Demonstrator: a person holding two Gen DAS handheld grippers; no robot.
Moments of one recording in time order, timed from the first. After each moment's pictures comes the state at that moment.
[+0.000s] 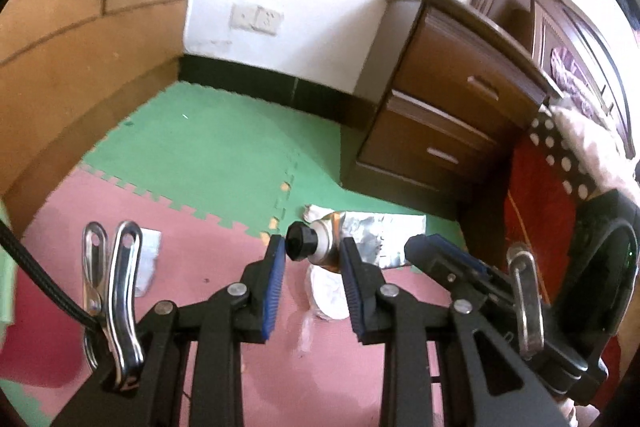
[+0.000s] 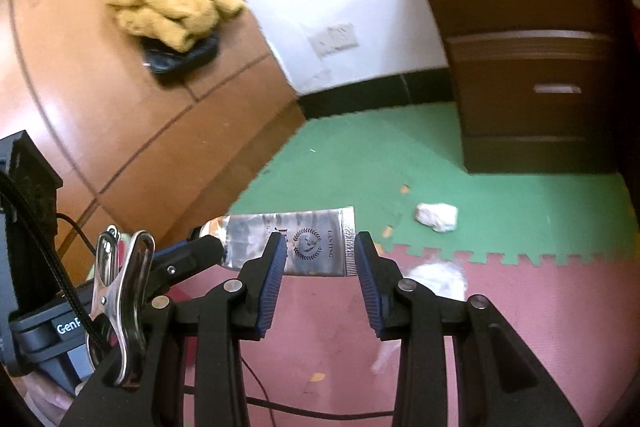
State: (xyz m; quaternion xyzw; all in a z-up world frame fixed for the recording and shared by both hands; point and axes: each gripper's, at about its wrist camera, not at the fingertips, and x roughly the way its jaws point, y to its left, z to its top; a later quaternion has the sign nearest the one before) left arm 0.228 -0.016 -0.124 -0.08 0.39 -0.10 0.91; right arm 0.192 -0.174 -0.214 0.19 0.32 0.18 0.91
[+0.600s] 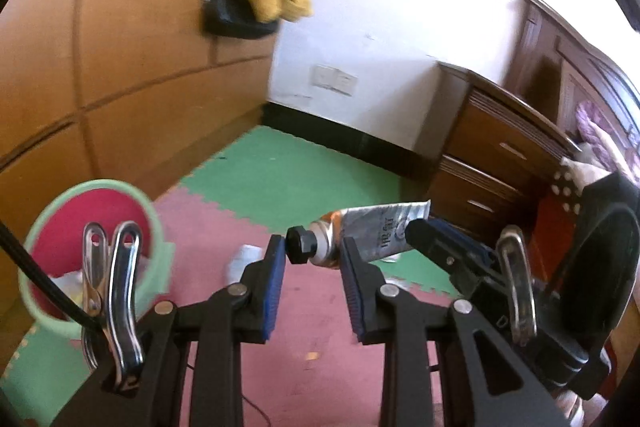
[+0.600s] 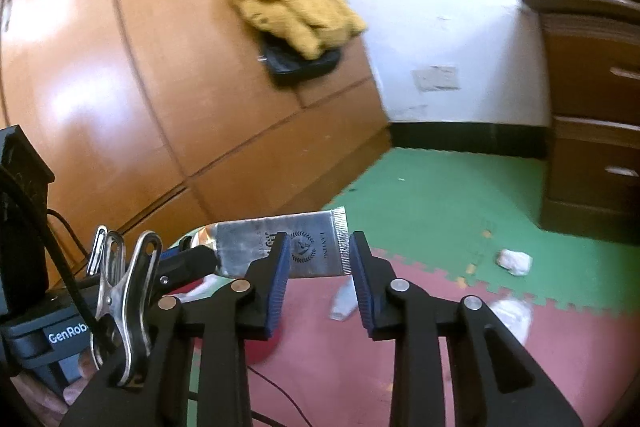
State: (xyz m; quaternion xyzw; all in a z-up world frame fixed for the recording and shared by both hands) left arm 0.113 0.087 -0.040 -0.09 0.33 0.02 0.94; right arm 0.133 -0.063 -0.123 0.13 0.26 0.30 0.91
